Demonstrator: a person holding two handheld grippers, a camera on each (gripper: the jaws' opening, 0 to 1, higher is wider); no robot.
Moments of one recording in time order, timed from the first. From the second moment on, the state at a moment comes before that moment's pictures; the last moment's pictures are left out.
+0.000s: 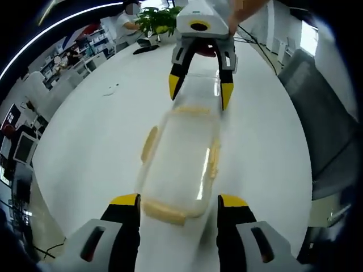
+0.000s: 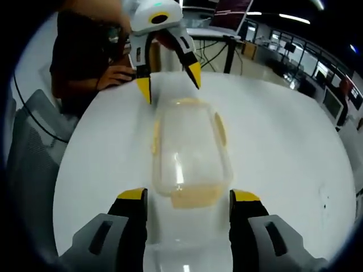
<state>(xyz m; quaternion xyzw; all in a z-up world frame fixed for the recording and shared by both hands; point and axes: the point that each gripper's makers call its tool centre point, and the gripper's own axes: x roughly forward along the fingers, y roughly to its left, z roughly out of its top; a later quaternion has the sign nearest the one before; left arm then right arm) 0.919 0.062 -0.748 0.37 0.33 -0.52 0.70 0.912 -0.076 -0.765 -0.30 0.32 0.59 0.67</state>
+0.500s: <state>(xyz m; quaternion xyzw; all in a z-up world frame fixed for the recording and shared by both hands) 0.926 0.075 -0.764 0.40 0.34 -0.57 0.63 0.913 -0.075 -0.767 -0.32 0.32 0.60 0.66</state>
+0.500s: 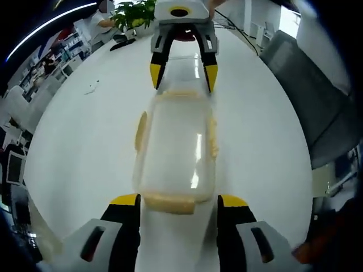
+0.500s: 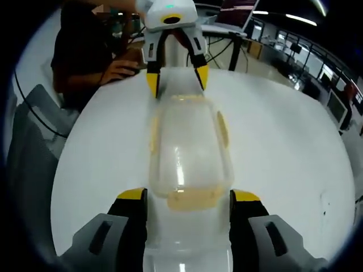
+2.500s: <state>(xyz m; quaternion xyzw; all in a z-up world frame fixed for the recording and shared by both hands) 0.927 0.076 -0.785 0.39 0.37 -0.60 0.60 0.924 -0.078 -0.782 -0.37 0.34 0.60 0.62</state>
